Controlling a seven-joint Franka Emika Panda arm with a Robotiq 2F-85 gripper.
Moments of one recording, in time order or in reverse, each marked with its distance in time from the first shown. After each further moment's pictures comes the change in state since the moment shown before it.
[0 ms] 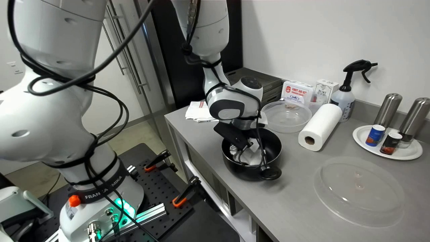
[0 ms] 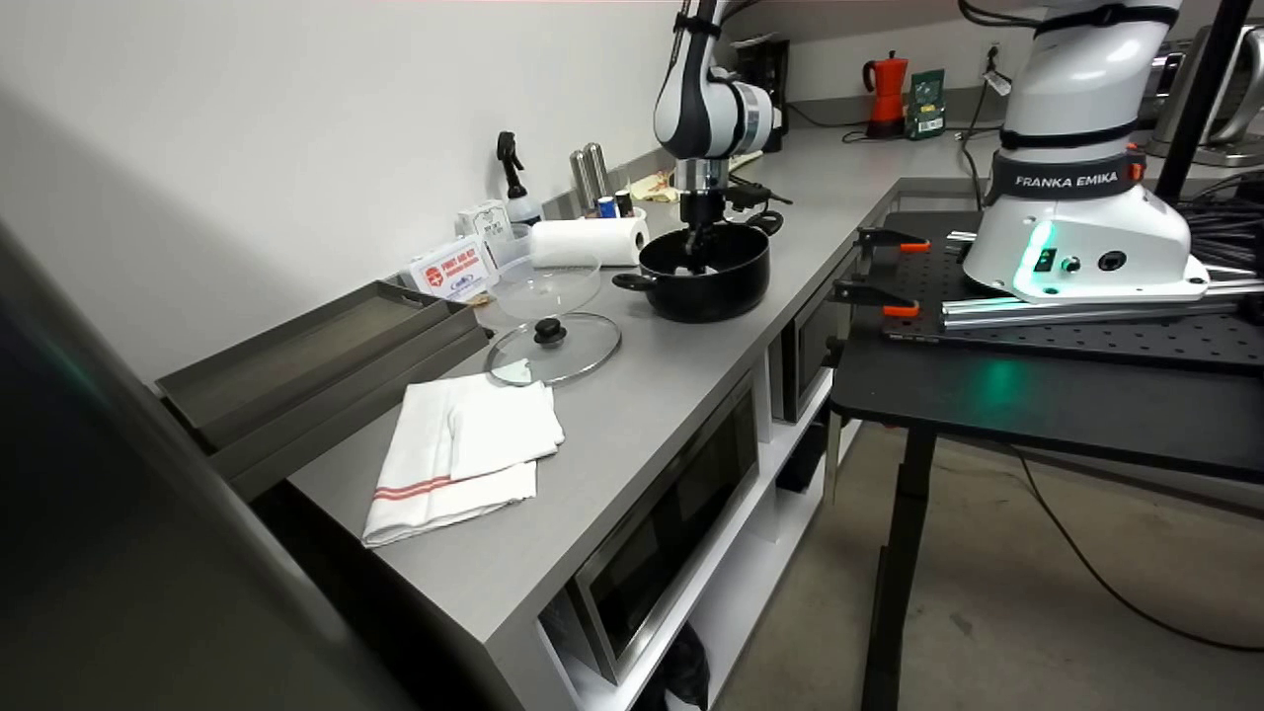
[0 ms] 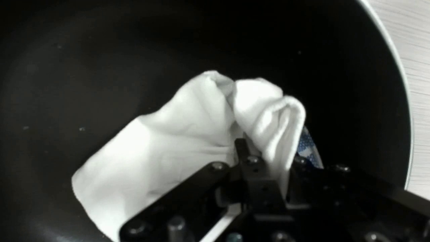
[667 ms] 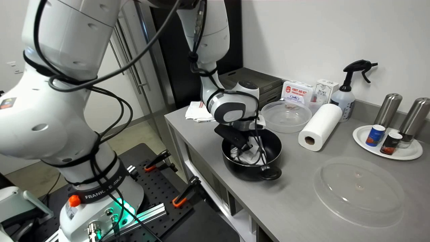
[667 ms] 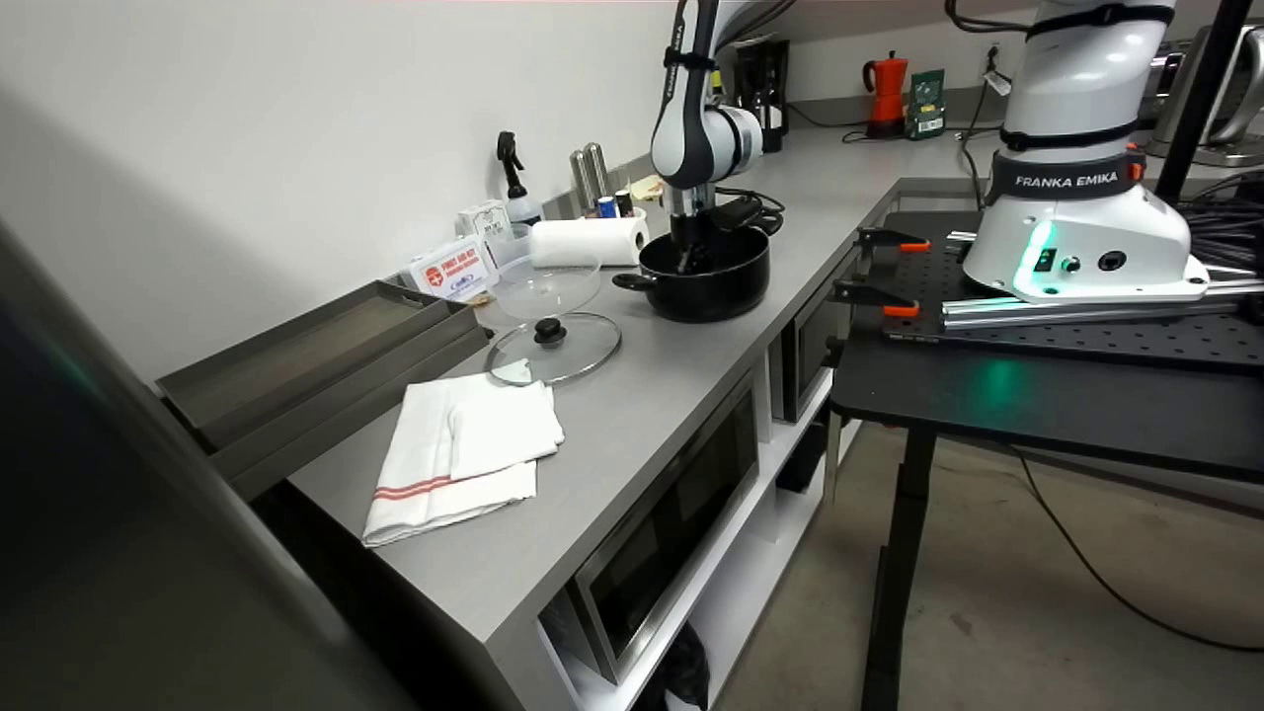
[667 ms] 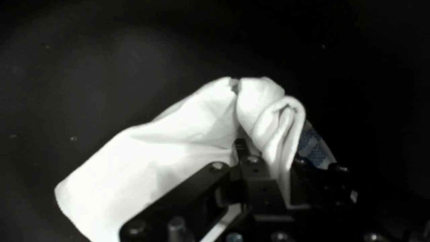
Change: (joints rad) arm 0.179 0.080 -0.140 0.079 -0.159 -0.003 0.236
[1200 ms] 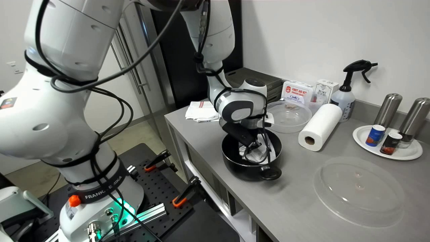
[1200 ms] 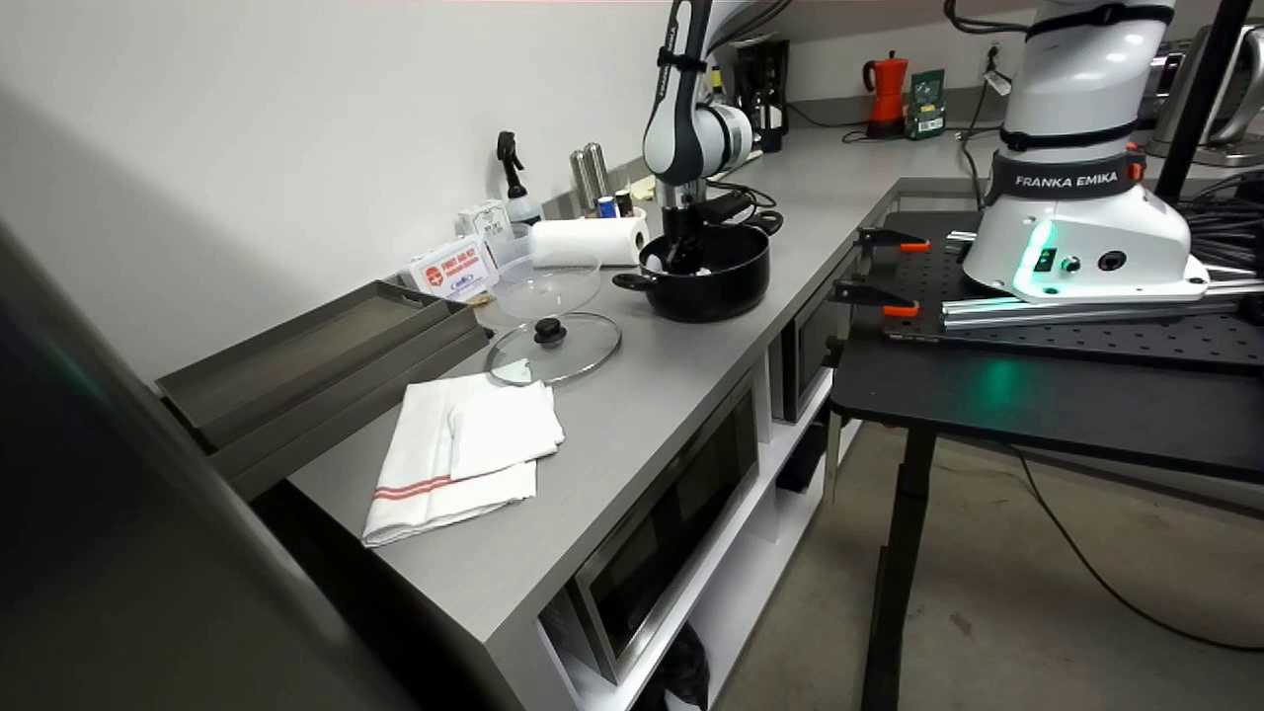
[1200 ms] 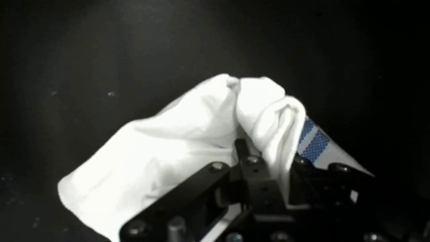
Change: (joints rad) arm 0.007 0.020 -0.035 0.076 -0.005 -0.003 0.056
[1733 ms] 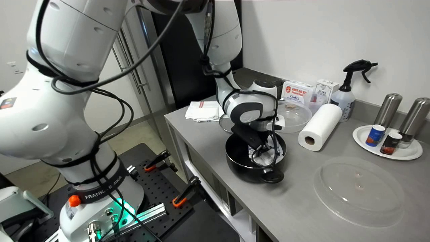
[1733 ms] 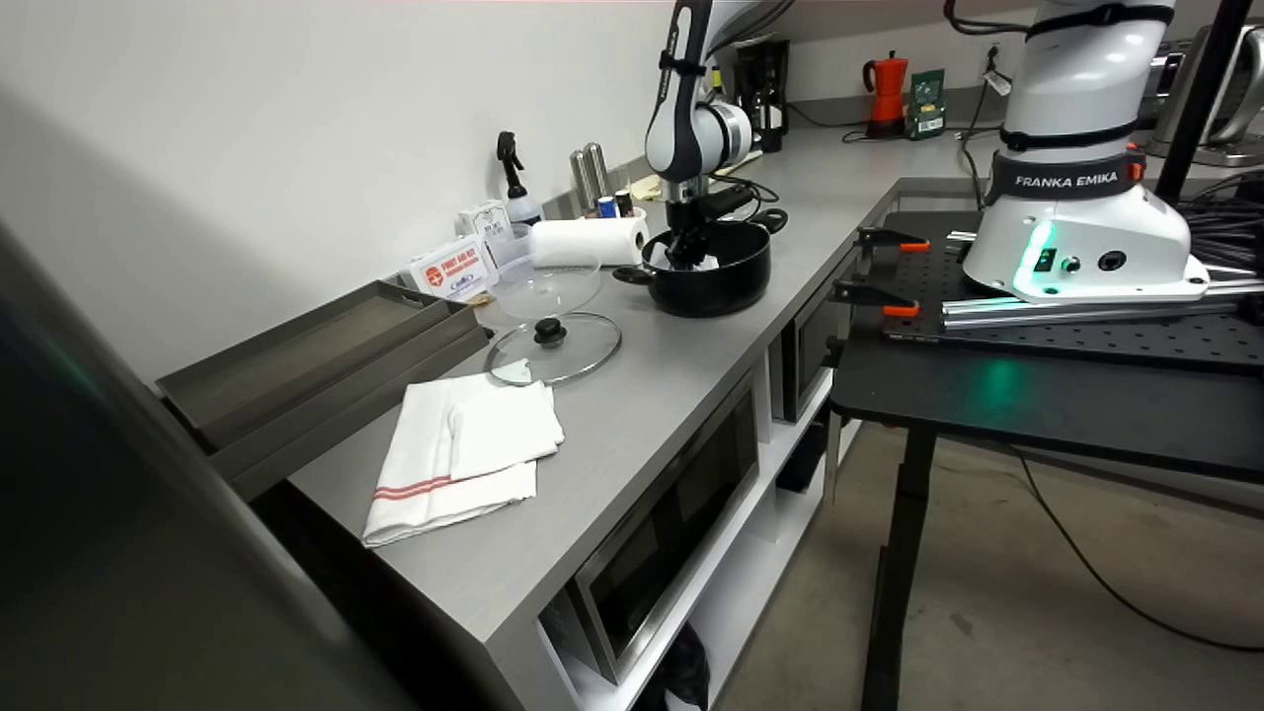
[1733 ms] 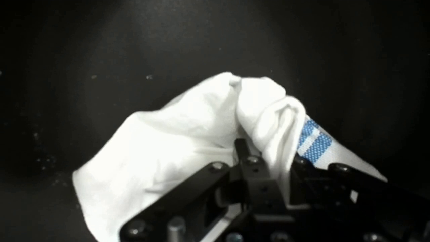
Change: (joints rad) arm -0.005 0.025 -0.057 0.061 0.000 -0.009 0.044
